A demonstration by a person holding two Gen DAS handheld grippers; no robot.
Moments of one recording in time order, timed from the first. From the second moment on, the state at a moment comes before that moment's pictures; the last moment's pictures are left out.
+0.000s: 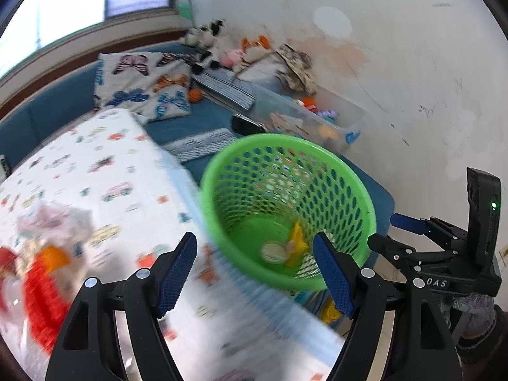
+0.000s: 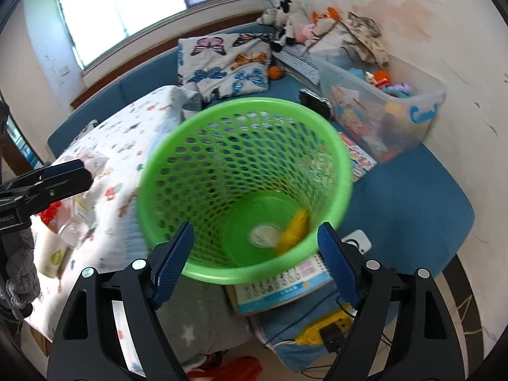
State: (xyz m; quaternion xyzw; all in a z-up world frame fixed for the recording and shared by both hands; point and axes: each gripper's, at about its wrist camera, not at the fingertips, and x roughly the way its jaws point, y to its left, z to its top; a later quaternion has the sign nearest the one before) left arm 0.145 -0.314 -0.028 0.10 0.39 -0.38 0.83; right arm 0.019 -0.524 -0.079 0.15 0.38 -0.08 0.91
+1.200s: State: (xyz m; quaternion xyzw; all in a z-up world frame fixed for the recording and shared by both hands) left arm 0.100 -0.065 -0.044 0.00 0.39 -0.17 0.91; right arm 0.136 -0.302 -0.047 0.08 0.40 0.20 0.89
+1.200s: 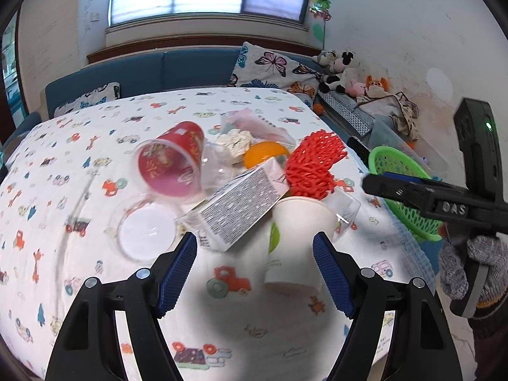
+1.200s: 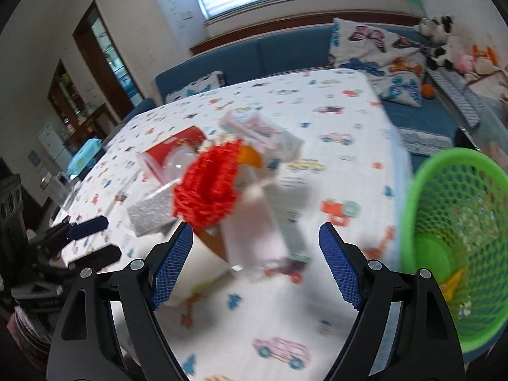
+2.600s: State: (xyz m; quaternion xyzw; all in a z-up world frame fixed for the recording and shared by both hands) left arm 0.138 -0.125 -0.085 0.05 0.44 -0.24 0.87; right arm 0.143 -0.329 -0.024 0.13 0.38 0.19 0.90
